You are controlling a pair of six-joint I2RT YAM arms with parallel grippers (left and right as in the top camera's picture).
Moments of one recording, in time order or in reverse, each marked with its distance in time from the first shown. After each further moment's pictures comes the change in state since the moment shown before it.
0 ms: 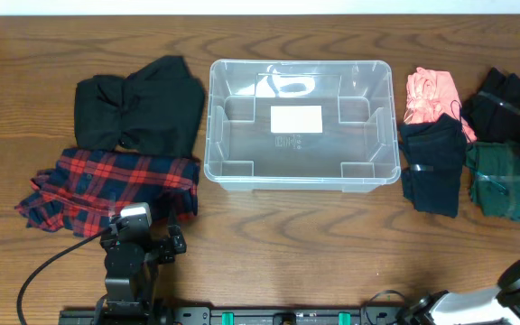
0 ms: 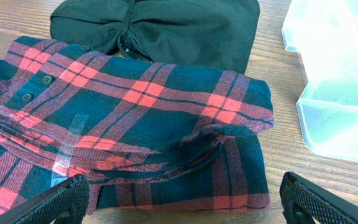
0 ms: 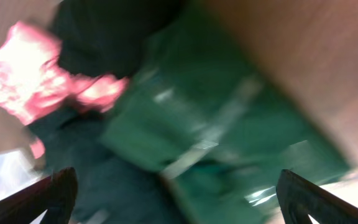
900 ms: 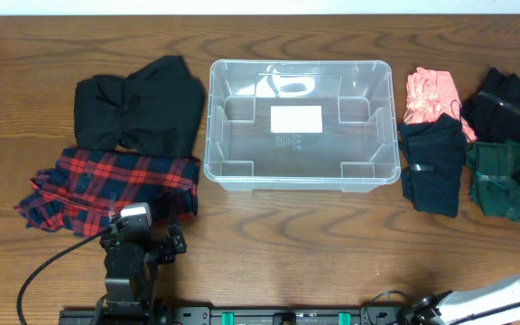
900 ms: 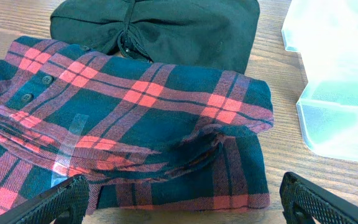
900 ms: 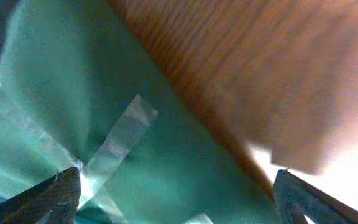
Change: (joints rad) left arm 0.000 0.000 0.000 0.000 0.000 0.000; right arm -0.076 0.247 0.002 0.063 -0.035 -0.222
